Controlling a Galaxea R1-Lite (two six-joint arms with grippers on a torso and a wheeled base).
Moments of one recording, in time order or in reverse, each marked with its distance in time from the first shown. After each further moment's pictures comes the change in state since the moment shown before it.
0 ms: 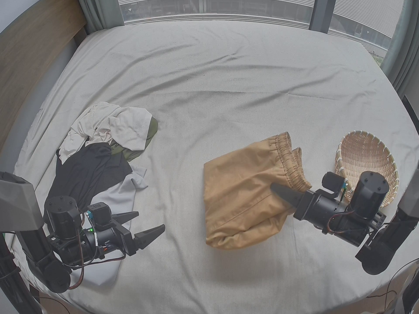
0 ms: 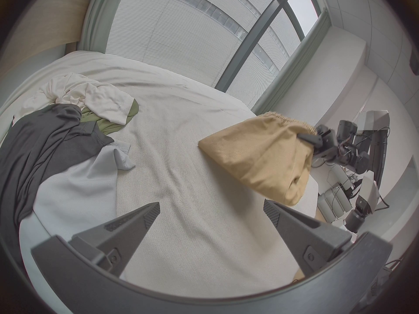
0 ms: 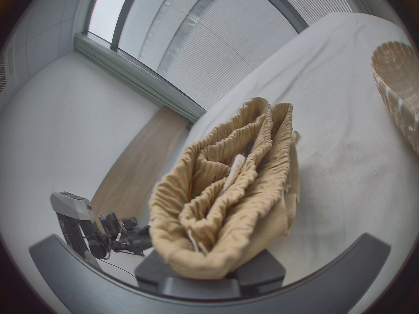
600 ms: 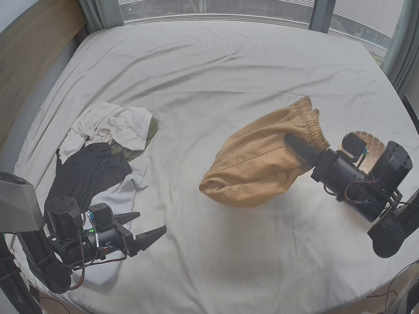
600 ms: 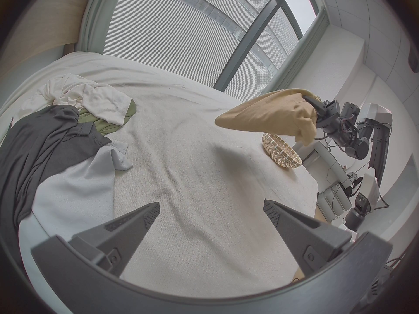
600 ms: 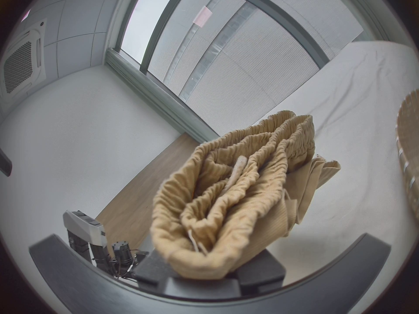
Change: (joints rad) left arm -0.011 0.000 0.001 0.000 0.002 0.005; right arm -0.062 -0.109 -0.140 0.019 0.011 -0.047
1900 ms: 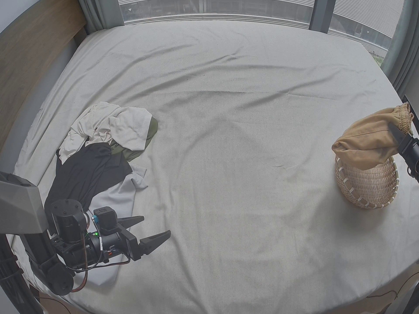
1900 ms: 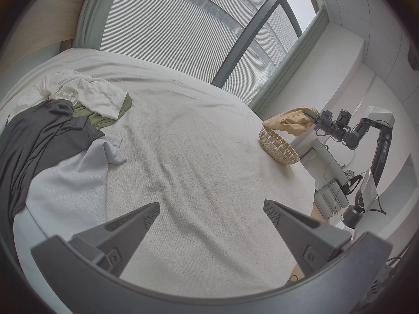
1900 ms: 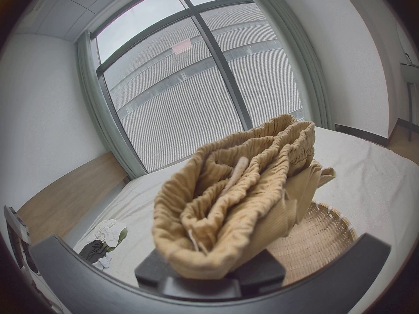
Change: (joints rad) left arm -0.026 0.018 0.004 0.000 0.004 0.001; right arm -0.810 -0.184 0.056 0.166 0.190 -0.102
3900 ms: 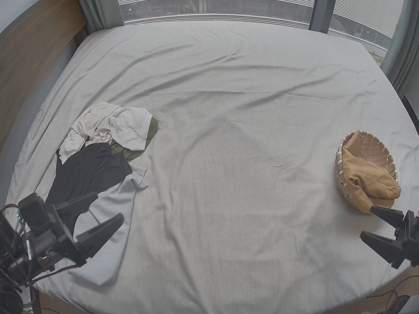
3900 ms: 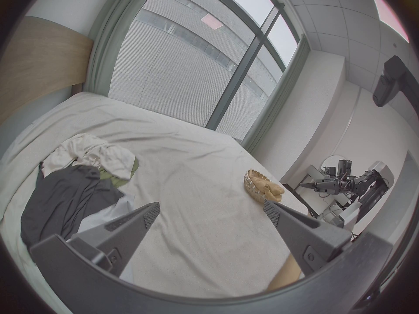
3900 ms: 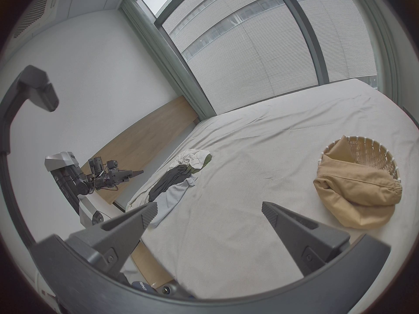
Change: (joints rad) left arm -0.027 -0.832 0.085 0.465 0.086 -0.084; right arm 0.654 -0.794 0.294 0.793 -0.047 -0.256
